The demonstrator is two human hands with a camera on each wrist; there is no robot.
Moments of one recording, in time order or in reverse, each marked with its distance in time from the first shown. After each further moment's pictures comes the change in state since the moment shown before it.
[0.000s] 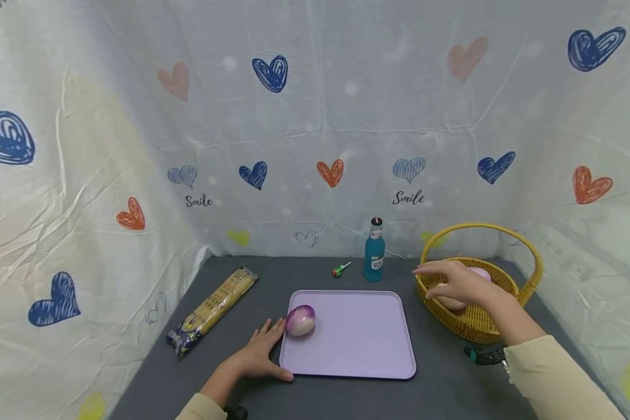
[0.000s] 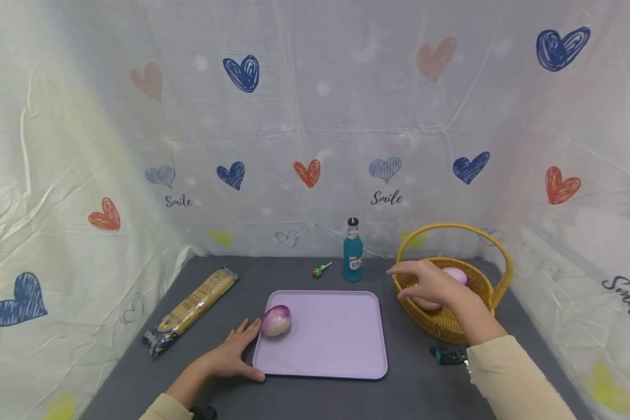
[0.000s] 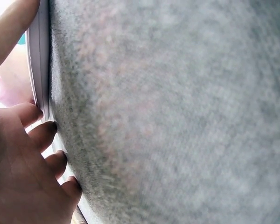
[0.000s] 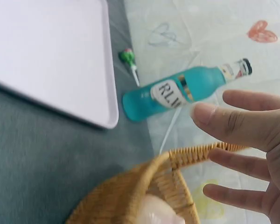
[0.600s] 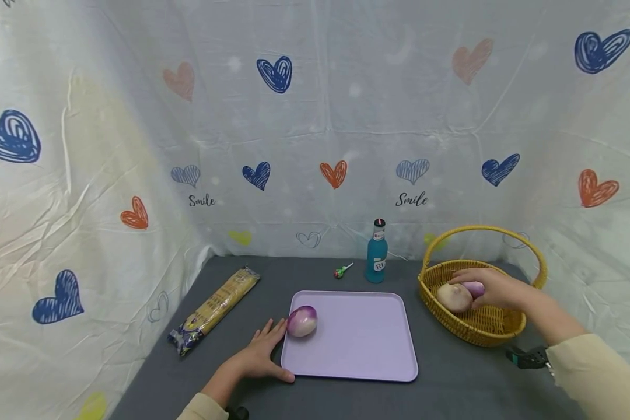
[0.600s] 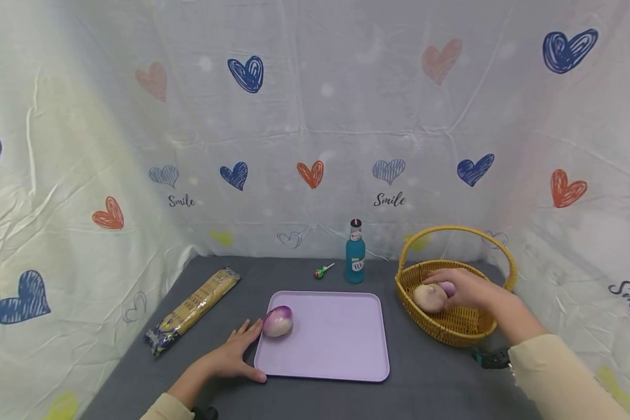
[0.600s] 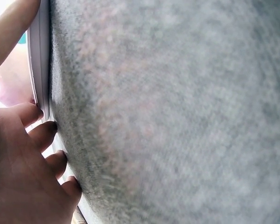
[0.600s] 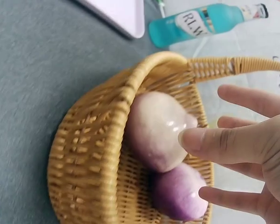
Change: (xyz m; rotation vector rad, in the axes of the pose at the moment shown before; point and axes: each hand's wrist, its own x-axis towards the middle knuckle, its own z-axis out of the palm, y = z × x) left_hand -0.001 0.000 0.000 0.000 0.007 0.008; right_hand -0.038 0.048 -0.023 -0.094 -0.087 0.022
